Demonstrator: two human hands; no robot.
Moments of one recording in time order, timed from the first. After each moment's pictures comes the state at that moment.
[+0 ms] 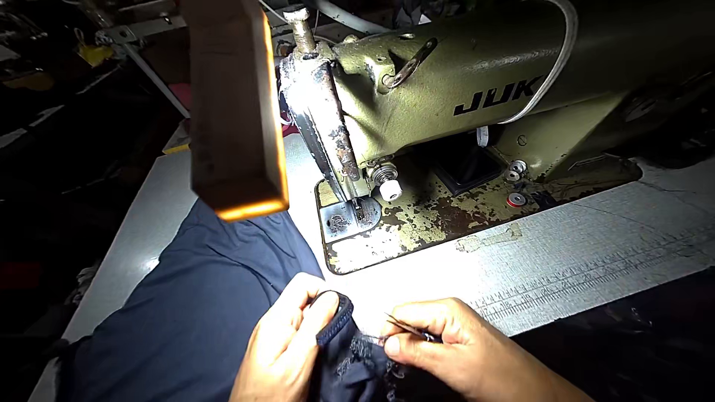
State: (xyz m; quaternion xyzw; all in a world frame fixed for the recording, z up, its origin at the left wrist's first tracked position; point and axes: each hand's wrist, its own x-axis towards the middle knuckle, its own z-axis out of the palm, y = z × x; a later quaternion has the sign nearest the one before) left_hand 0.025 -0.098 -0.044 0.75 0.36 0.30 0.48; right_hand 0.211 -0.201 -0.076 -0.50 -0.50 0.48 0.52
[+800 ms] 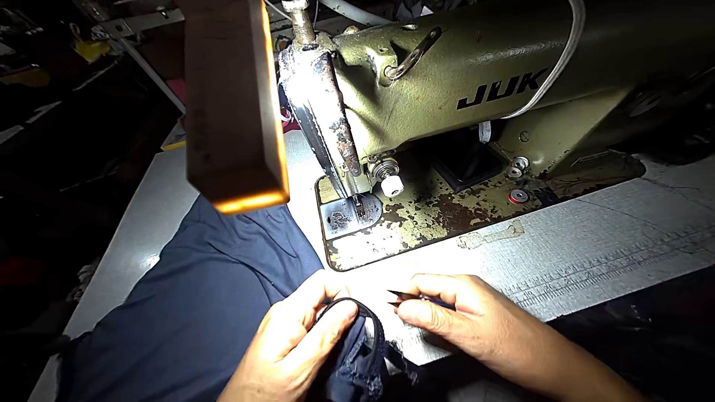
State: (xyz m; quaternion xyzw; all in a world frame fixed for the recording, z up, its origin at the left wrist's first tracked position) left_hand 0.021 -0.082 -0.047 0.78 0.23 0.24 0.53; right_hand 0.238 -0.201 -0.080 -0.61 -0.52 0.42 0.42
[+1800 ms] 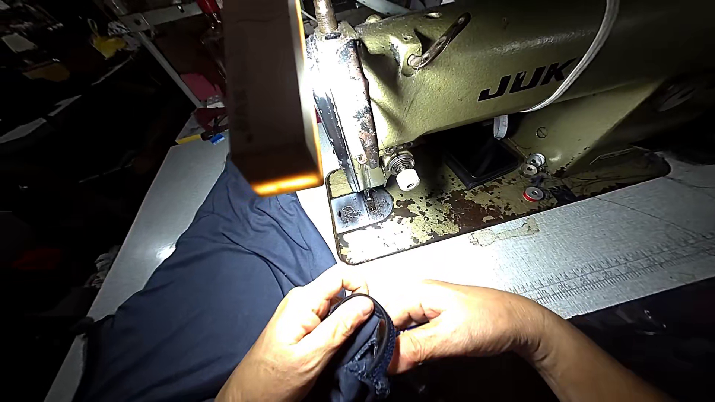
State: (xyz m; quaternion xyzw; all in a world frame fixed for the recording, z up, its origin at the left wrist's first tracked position) left_hand 0.020 -0.073 -0.053 0.77 0.16 0.23 0.57; right_hand 0.236 -0.164 -0.064 -0.35 -0.60 0.65 0.30
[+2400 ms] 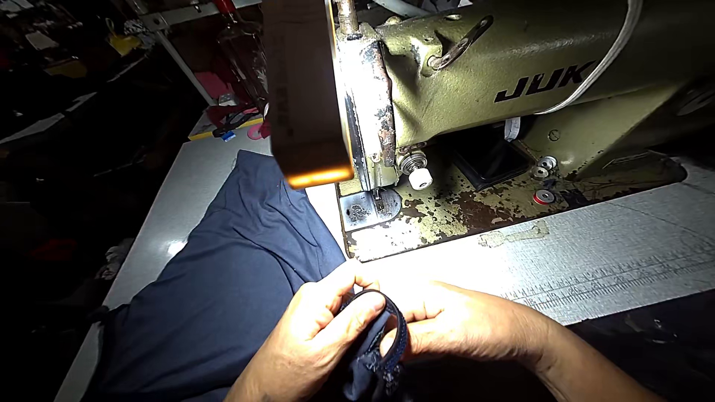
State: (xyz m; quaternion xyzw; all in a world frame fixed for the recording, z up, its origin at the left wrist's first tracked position) left_hand 0.021 -0.076 -0.052 0.78 0.17 0.24 0.56; right_hand 0.227 -0.165 -0.069 -0.37 -0.58 0.64 0.34
